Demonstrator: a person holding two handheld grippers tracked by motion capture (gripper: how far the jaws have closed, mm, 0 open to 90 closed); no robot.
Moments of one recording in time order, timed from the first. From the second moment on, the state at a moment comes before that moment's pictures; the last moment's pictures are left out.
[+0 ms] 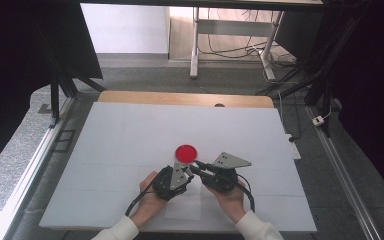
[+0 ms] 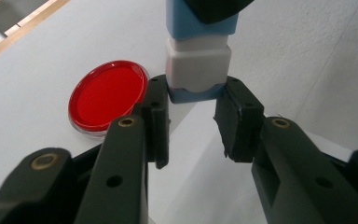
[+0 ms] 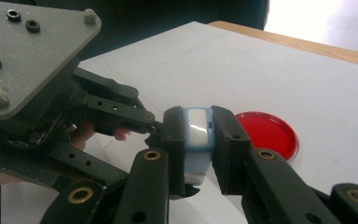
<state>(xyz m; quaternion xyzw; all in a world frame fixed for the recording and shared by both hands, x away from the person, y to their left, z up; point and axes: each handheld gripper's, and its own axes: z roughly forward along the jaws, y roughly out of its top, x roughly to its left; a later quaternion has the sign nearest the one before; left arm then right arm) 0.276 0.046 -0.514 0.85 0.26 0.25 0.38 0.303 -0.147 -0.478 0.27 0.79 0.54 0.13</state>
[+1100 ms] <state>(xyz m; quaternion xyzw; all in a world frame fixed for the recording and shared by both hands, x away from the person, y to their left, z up) 0.277 0.047 -0.516 0.85 0.27 0.24 0.39 0.301 -0.146 -0.478 0.27 0.79 0.54 0.14</state>
